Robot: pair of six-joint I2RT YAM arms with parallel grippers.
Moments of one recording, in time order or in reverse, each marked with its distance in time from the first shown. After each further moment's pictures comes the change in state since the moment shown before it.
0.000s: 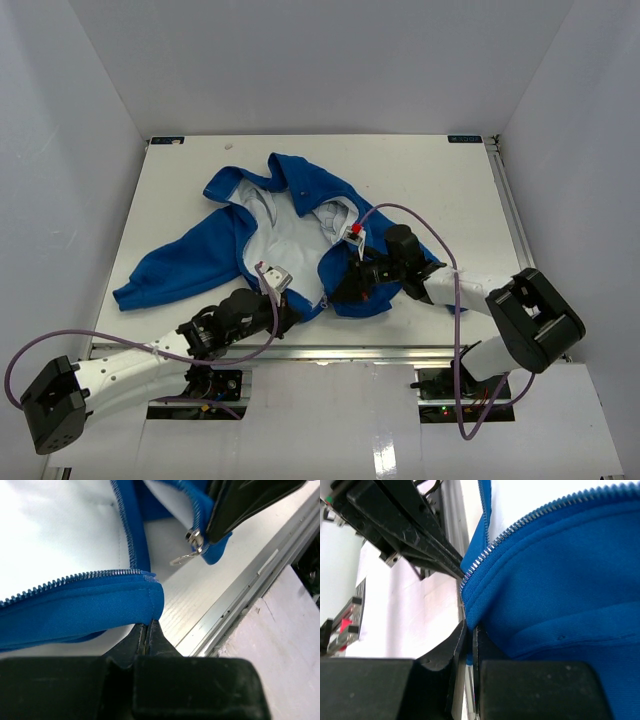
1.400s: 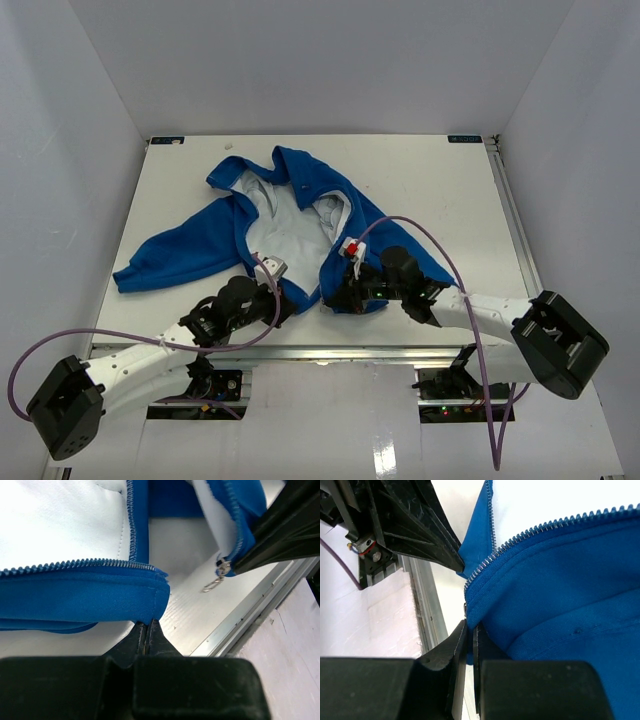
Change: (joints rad) left arm 0.160 0.084 0.033 -0.012 0.100 -0.006; right arm 0.185 -0.186 -0.107 0.001 0.419 -0.136
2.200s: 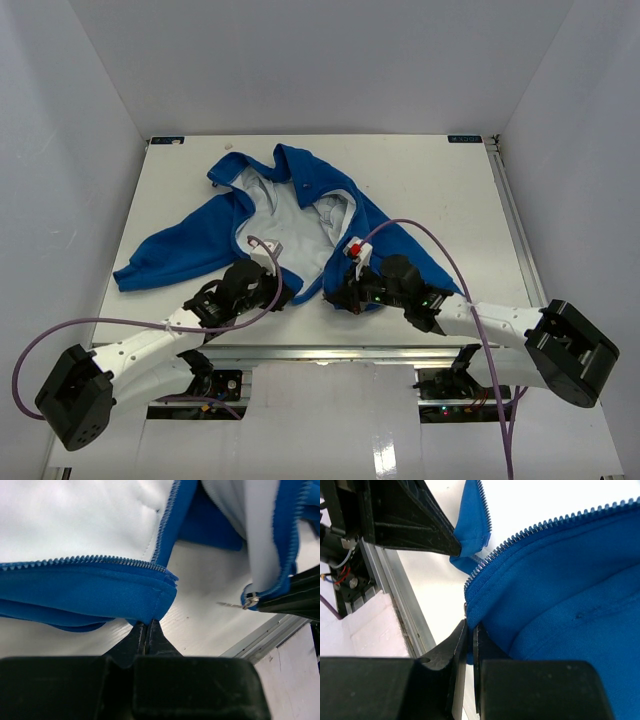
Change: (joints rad) left arm 0.061 0.123 0.149 -0.129 -0.085 -0.110; right arm 0.076 -0.070 -0.029 -0.003 0.246 0.077
